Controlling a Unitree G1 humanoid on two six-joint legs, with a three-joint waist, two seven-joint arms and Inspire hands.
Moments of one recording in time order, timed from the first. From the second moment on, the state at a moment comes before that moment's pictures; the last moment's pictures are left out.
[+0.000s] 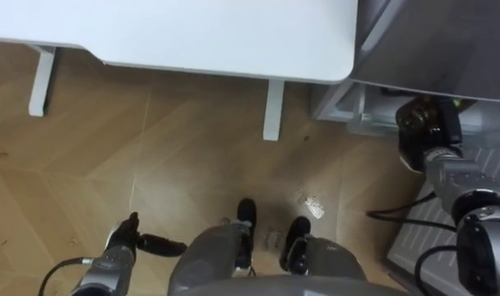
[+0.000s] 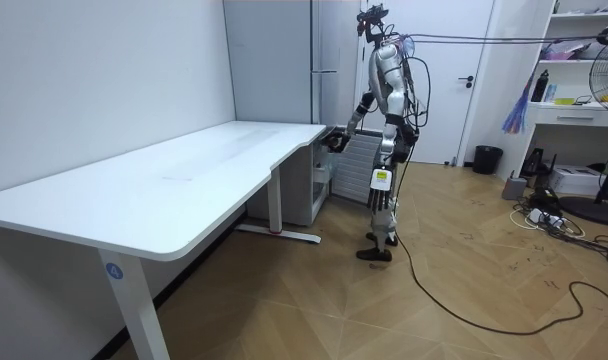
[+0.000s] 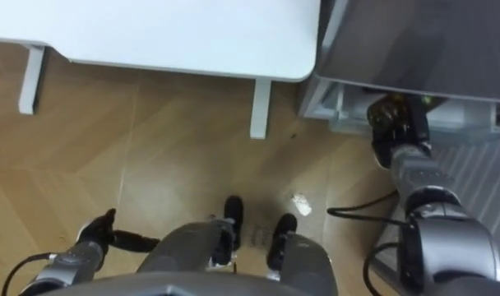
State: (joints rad) left arm 0.03 0.26 -0.12 1.03 -0.03 0.08 0.08; right arm -0.46 -0.39 -0.11 1.21 1.63 0.05 -0.13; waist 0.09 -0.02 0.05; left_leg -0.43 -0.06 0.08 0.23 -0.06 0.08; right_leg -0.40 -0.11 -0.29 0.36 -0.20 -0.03
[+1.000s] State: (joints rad) left arm -0.01 0.27 -0.15 1.06 -0.05 0.02 0.07; right arm -0.52 -0.40 -0.14 1.21 1.64 0.01 -0.15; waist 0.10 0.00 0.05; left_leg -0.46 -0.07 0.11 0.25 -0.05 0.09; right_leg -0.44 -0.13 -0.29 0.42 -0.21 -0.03
